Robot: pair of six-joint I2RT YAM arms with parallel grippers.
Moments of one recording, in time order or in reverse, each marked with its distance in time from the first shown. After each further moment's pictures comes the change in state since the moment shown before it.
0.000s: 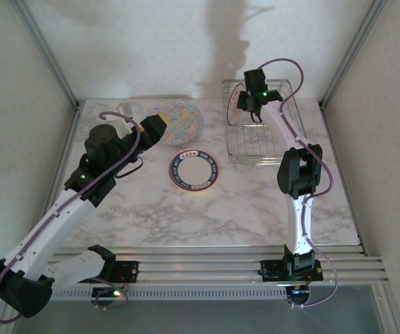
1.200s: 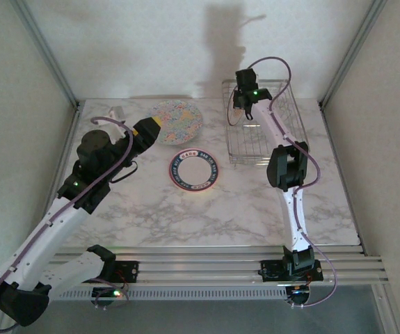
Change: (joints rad) left arm 0.008 -0.060 -0.018 -0.029 -0.034 0.001; right arm 0.025 0.198 0.247 -0.047 0.114 -0.075
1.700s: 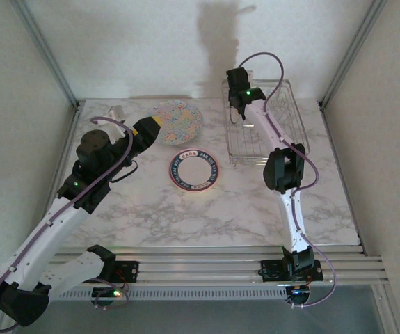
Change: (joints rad) left arm 0.000 0.000 0.000 0.018 0.005 -0.001; right arm 0.057 -0.035 0.020 -0.029 0.175 -0.047
